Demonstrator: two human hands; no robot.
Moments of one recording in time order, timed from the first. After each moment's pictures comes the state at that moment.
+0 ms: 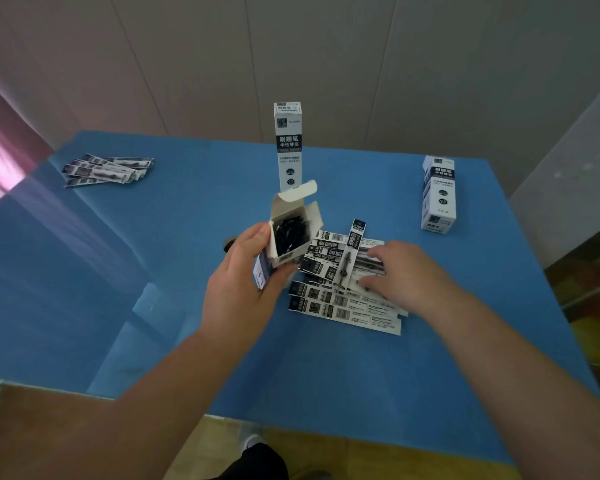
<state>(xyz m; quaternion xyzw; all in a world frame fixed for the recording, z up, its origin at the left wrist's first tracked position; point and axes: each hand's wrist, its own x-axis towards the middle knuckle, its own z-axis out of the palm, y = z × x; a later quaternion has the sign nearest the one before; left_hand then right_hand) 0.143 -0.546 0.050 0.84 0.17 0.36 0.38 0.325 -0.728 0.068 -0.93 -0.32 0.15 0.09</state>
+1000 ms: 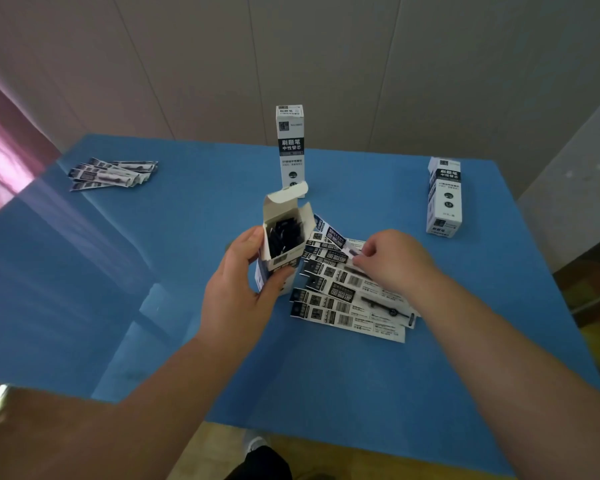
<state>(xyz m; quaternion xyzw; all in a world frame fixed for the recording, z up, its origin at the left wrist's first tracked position) 0.143 -0.541 0.045 0.82 0.18 0.36 0.40 0.340 -0.693 0.067 -0.94 -0.27 0.14 0.16</state>
